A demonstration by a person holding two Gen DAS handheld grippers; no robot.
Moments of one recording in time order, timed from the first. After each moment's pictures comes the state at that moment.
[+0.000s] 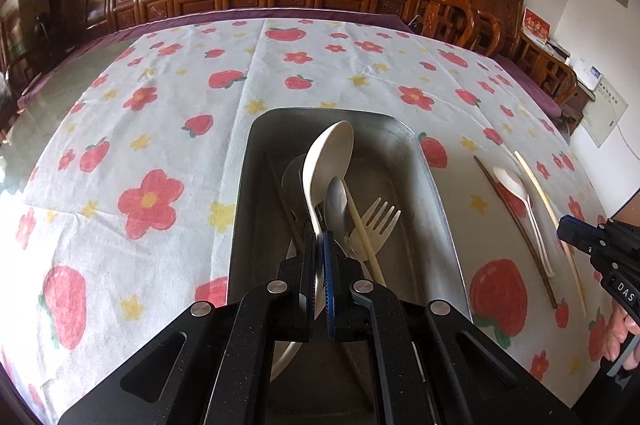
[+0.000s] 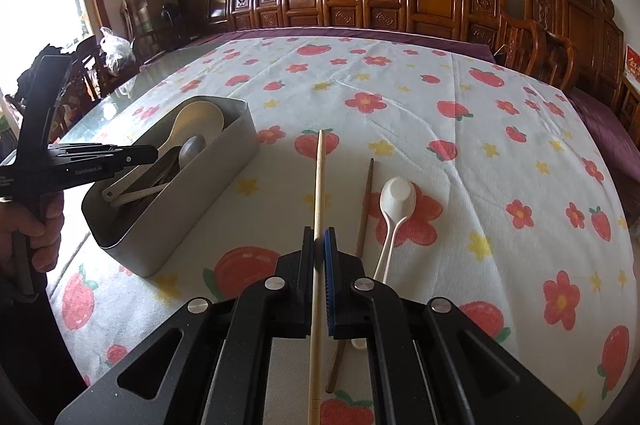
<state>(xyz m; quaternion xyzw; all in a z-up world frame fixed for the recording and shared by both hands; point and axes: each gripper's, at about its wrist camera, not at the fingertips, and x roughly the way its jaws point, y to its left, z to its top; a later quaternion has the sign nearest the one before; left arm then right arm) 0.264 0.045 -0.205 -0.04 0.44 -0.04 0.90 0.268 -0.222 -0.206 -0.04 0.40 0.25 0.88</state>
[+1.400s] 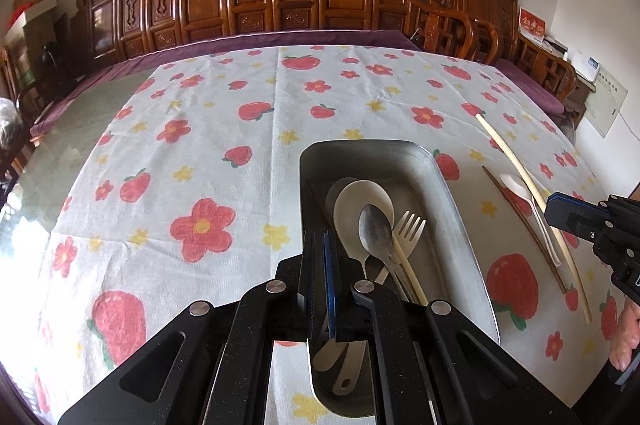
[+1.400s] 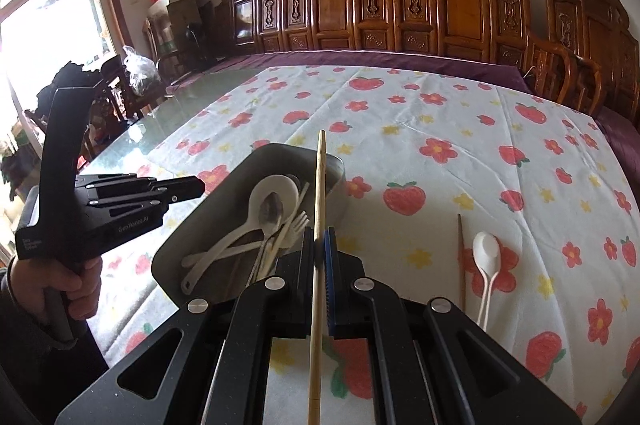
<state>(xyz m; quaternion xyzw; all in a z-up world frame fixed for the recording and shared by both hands) 0.248 0.075 -0.174 0.00 0.41 -0.03 0.91 0.261 -0.134 -0.161 -0.01 0.37 0.29 0.88</state>
